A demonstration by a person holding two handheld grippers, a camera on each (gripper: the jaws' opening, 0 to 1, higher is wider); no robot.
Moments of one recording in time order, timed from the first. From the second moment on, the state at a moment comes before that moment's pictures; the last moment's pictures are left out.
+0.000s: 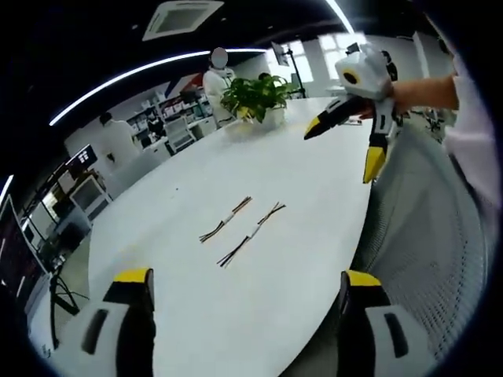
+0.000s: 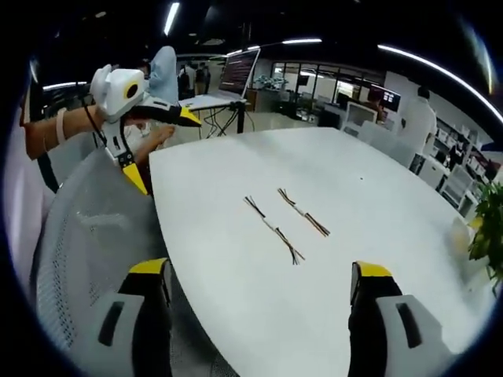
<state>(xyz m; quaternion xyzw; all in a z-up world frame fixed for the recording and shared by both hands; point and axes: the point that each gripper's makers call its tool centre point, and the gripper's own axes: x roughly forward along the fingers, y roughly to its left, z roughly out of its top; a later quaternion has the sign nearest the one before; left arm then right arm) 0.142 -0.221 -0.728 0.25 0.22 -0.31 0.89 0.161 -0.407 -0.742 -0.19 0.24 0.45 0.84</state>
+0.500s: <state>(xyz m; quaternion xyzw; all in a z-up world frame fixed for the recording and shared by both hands) 0.137 -0.219 -0.731 0.23 0.22 -0.30 0.90 0.159 -0.411 -0.740 -0.17 0.25 0.44 0.85</state>
